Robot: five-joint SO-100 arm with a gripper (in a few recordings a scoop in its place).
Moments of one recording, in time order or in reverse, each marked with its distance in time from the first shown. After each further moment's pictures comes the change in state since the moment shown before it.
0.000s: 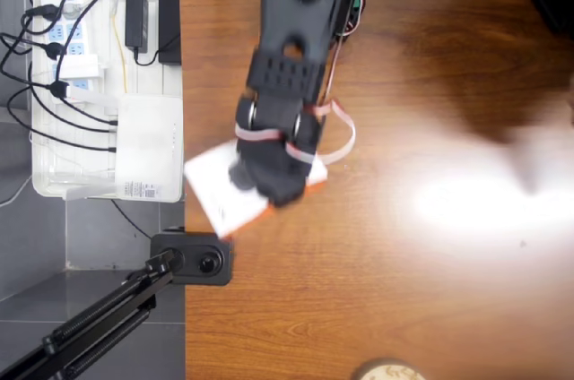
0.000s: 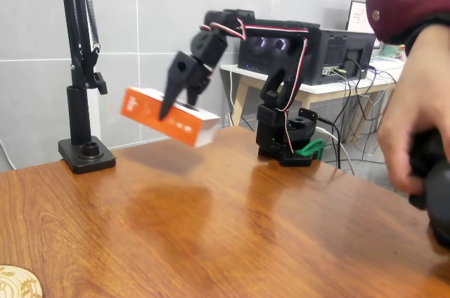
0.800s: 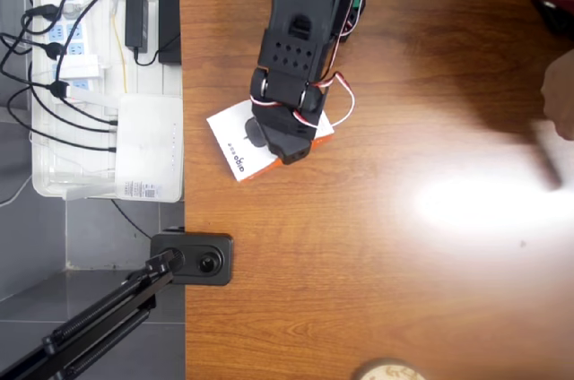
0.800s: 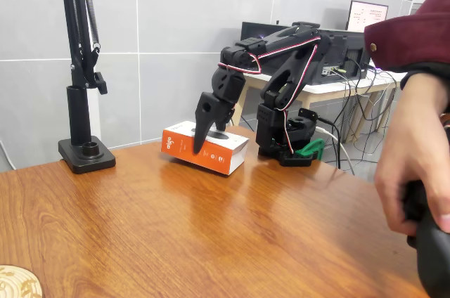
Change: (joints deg) arm 0.8 3.4 20.5 -8.1 -1.1
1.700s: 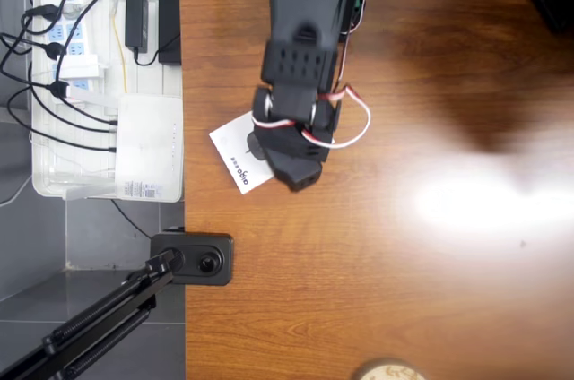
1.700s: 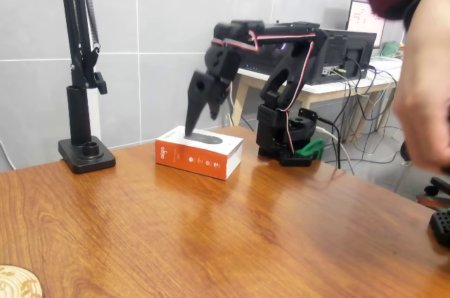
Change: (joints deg) arm -7.6 -2.2 -31.2 10.5 -1.5
